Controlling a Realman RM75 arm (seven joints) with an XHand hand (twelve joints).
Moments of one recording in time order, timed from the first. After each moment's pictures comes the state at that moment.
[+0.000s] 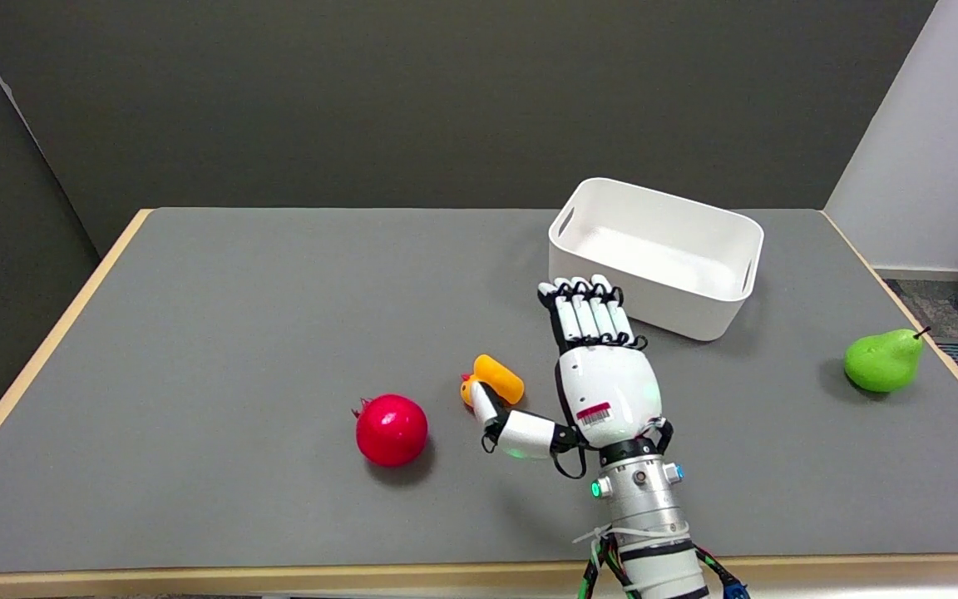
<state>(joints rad) -0.19 -1.26 -2.39 1.54 1.14 1.21 -0.71</state>
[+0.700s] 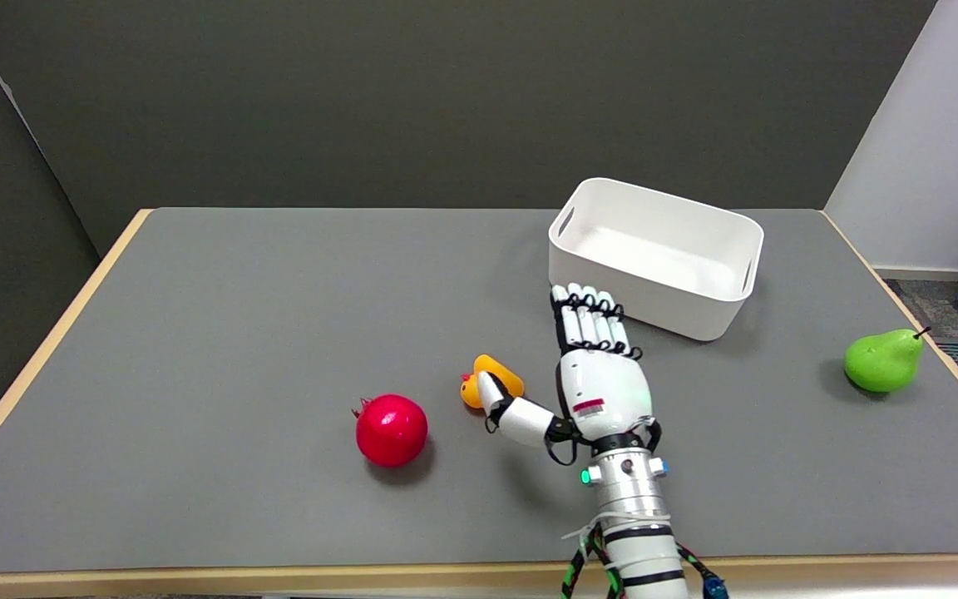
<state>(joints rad) -0.11 -1.31 -2.40 1.43 1.28 1.22 -0.67</state>
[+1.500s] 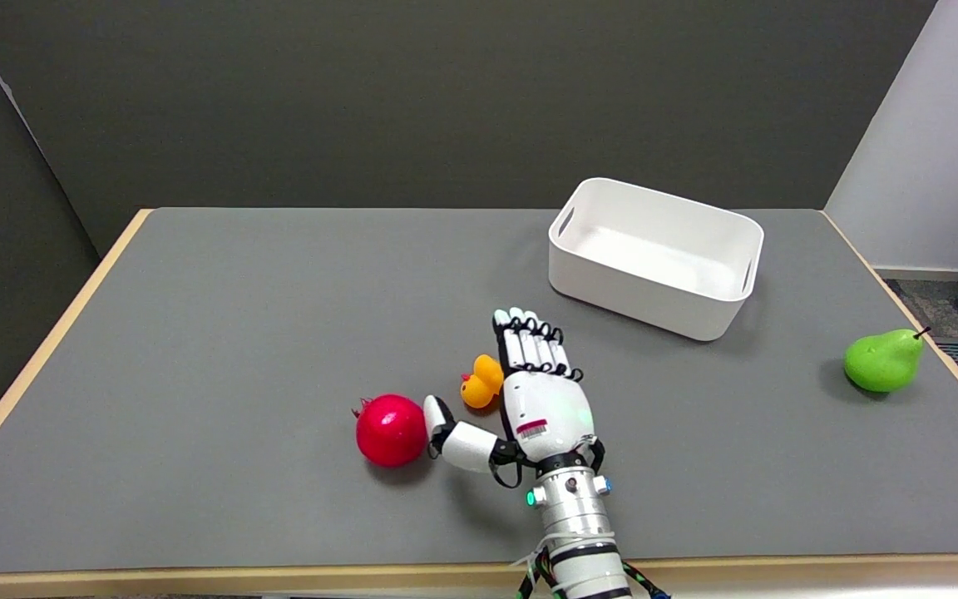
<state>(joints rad) -0.04 -1.41 -2.51 1.34 1.34 1.22 -0.65</state>
